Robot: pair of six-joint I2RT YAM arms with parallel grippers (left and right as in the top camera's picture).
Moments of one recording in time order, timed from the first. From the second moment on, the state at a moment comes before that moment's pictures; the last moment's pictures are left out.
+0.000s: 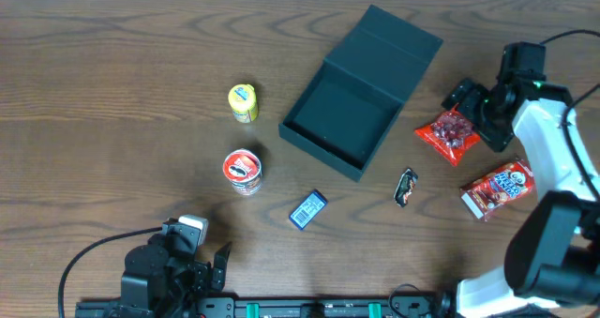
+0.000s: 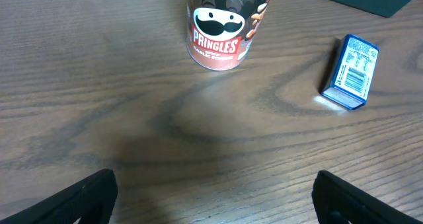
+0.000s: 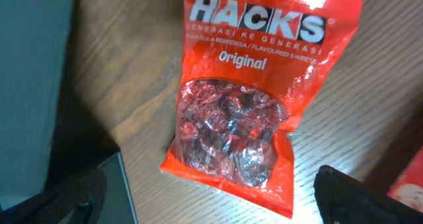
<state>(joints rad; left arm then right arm) -0.21 0.01 0.36 -1.11 0.18 -0.01 -0.20 1.72 1.24 -0.78 -0.09 0.58</state>
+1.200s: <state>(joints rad) -0.21 0.01 0.36 -1.11 0.18 -0.01 -0.19 1.88 1.25 -0.74 0.00 0.71</state>
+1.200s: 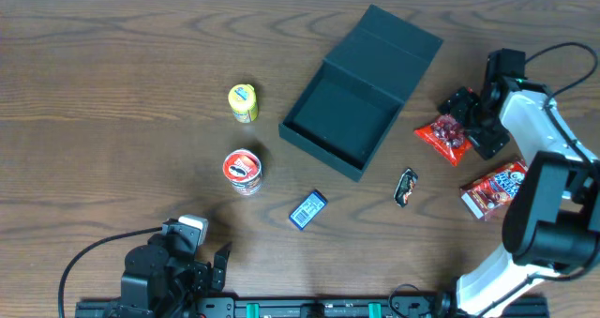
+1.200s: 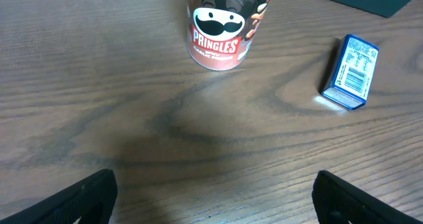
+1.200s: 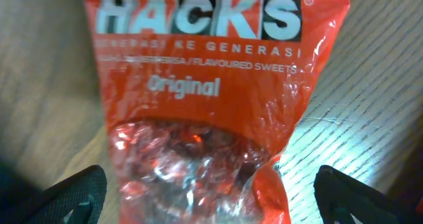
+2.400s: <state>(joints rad) -0.21 0.01 0.36 -1.11 0.18 -0.01 -0.19 1.90 1.28 -0.74 0.00 0.75</state>
